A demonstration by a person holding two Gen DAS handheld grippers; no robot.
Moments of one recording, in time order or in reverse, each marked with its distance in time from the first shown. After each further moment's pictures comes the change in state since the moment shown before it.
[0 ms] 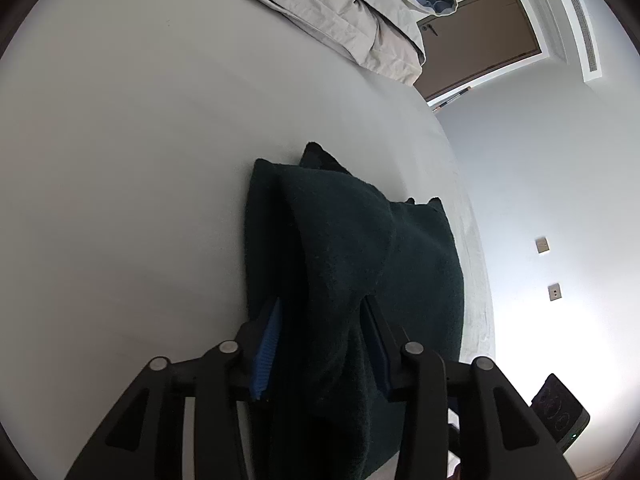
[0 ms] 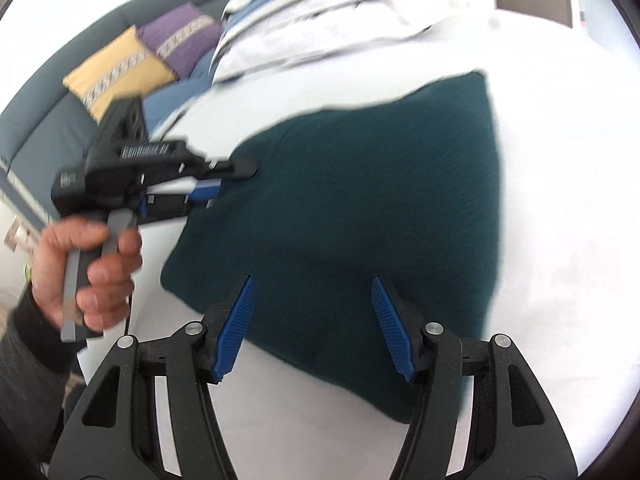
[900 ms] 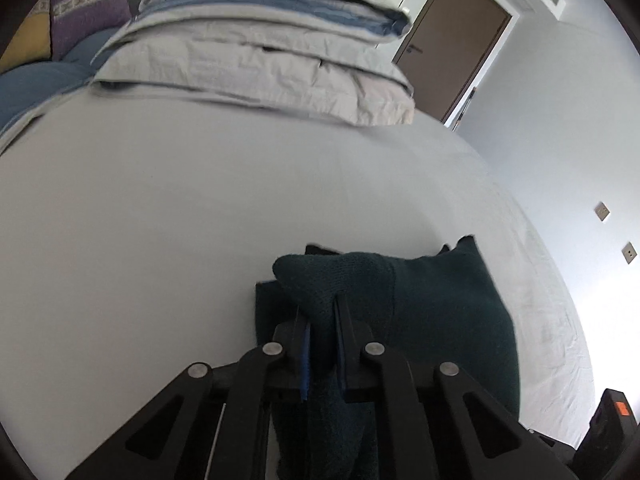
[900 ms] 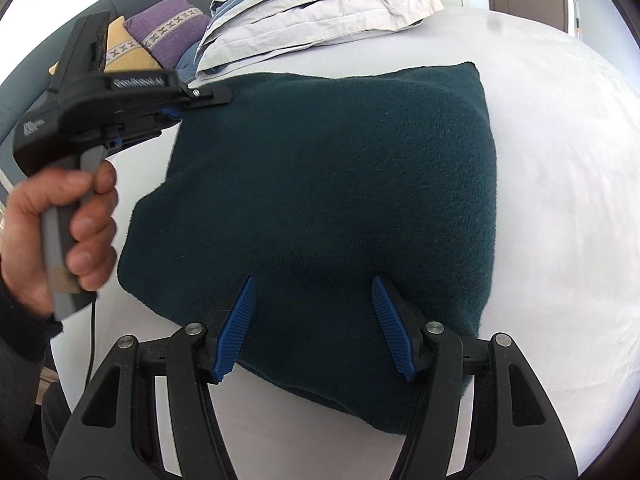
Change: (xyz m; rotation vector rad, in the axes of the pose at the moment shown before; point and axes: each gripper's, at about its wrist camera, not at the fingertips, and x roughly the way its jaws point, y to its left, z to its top) left arm 0.014 -0.045 0.022 0.271 -0.212 0.281; right arm 0.034 -0.012 -0.007 -0.051 0.064 -0.046
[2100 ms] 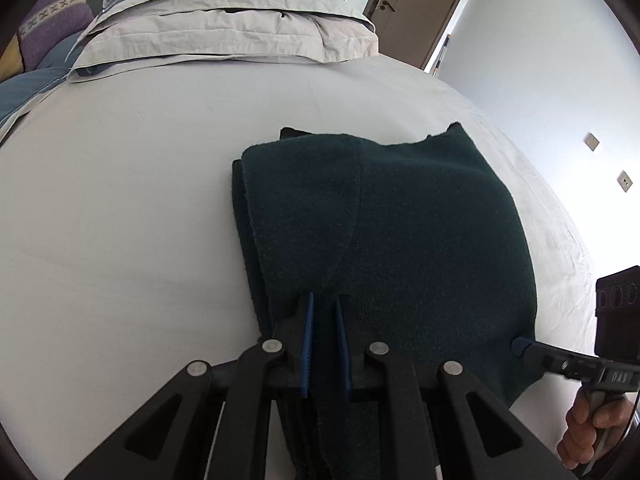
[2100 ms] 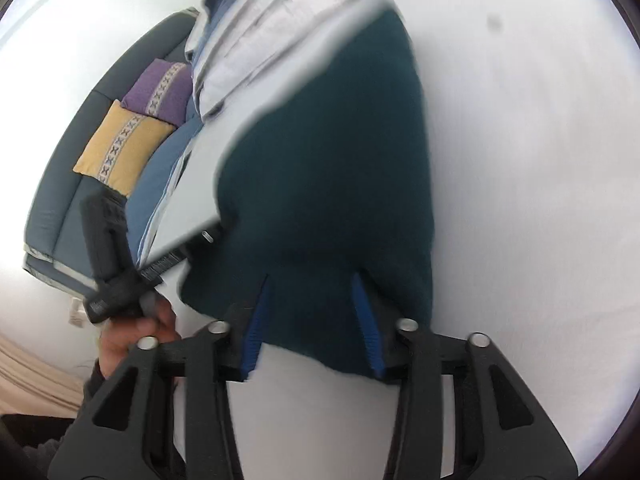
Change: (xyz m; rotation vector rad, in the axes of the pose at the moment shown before) left arm -0.012 -0.015 -0.077 0.175 0.079 -0.002; right arm -0.003 -0.102 -0.034 0.419 -0.026 0.381
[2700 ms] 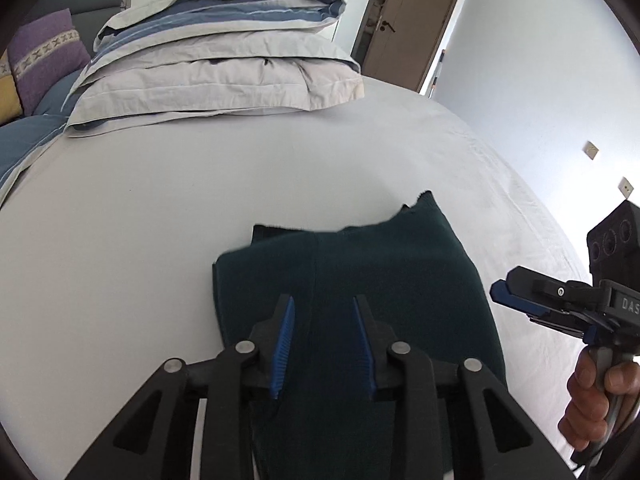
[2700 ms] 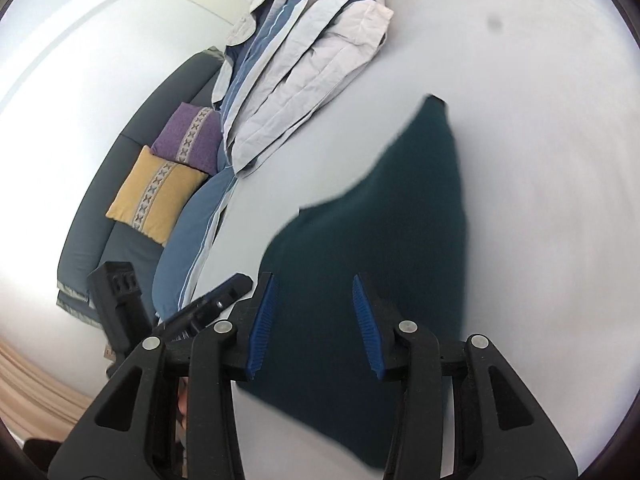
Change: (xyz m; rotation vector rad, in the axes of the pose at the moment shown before) left arm -0.018 -0.038 0.069 0.019 -0.069 0.037; right arm -0.001 0.045 0.103 -0.022 -0.080 0.029
